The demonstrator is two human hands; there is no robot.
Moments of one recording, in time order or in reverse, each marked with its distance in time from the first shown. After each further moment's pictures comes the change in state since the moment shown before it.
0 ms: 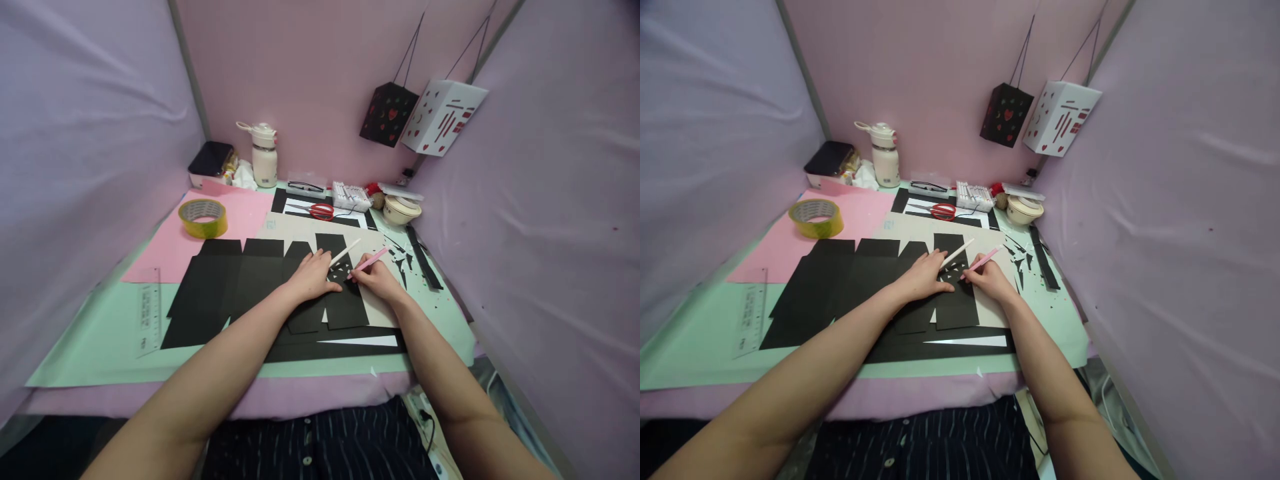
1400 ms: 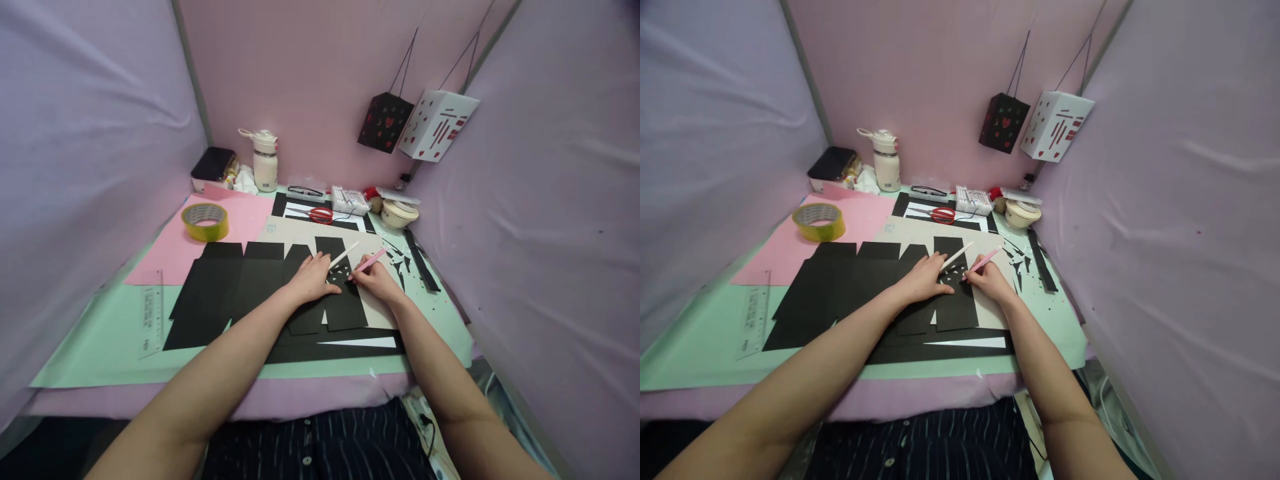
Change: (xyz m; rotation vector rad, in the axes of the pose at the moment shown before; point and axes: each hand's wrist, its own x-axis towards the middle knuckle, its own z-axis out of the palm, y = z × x) left_hand 0.000 0.000 0.000 -0.041 0.009 -0.009; right_hand 0.003 0.007 0.000 0.008 0.044 -0.015
